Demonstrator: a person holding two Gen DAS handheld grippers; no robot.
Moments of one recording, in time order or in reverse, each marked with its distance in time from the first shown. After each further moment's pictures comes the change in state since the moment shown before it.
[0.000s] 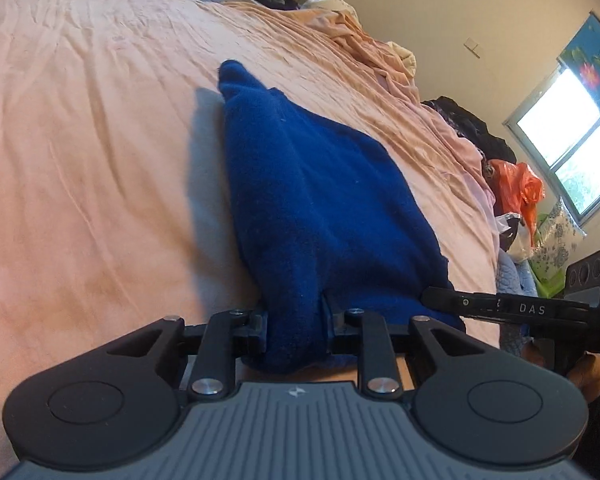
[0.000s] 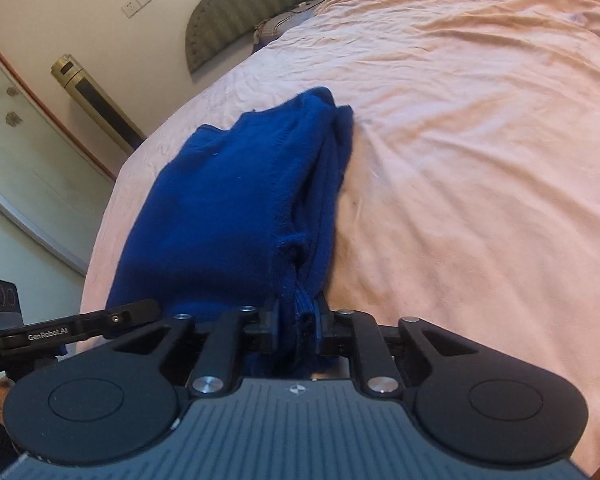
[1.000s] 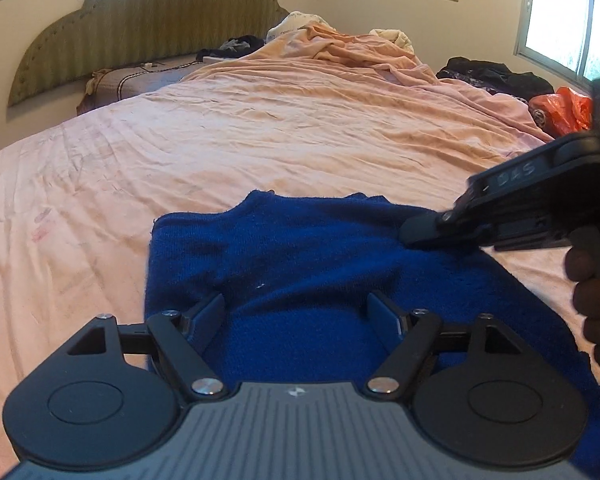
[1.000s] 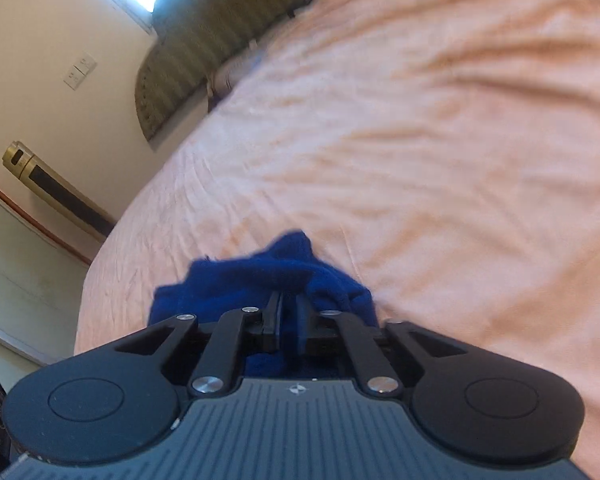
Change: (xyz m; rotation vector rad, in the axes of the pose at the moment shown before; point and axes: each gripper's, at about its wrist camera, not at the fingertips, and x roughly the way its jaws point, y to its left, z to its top) left arm 0.115 -0.035 0.093 0.418 -0.095 0.240; right arm 0.091 0.000 0.127 0.135 -0.149 -0.046
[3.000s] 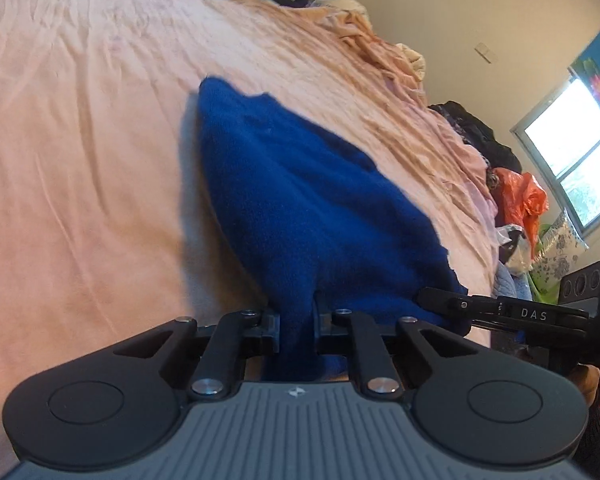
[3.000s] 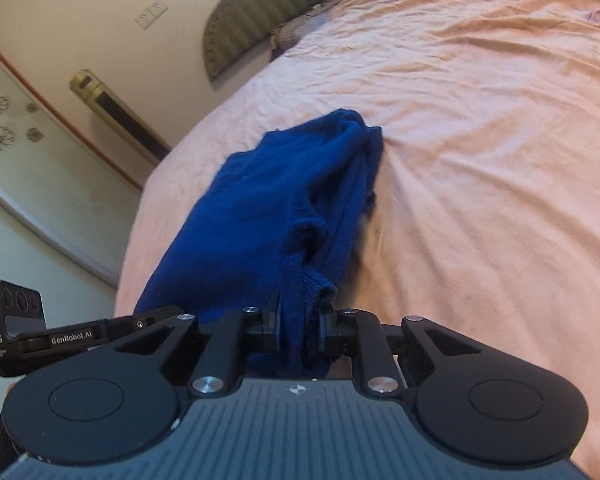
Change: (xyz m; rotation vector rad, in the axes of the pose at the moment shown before) left arm -0.121 0.016 -0.067 -0.438 0.114 -0.237; right arm -0.120 -0.015 -0.090 -0.111 0.172 0.140
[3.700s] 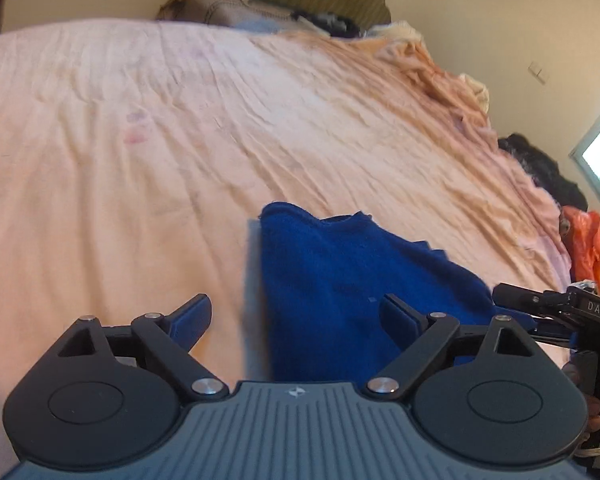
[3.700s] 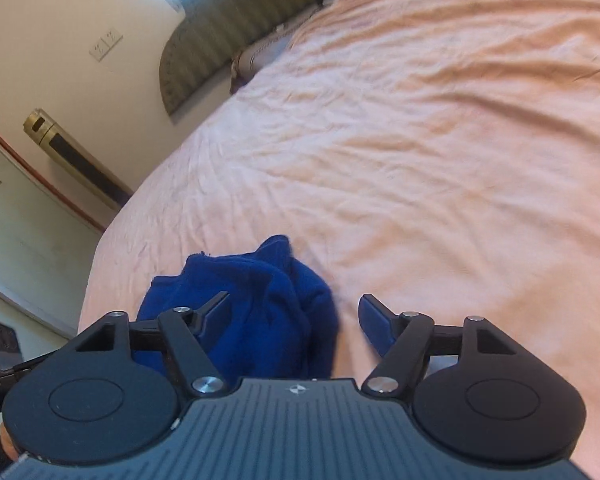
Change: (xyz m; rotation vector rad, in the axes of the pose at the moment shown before) left arm 0.083 0.044 0.111 -0.015 -0.058 0.177; right arm 0.099 -0.046 0.128 0.060 -0.034 -0.059
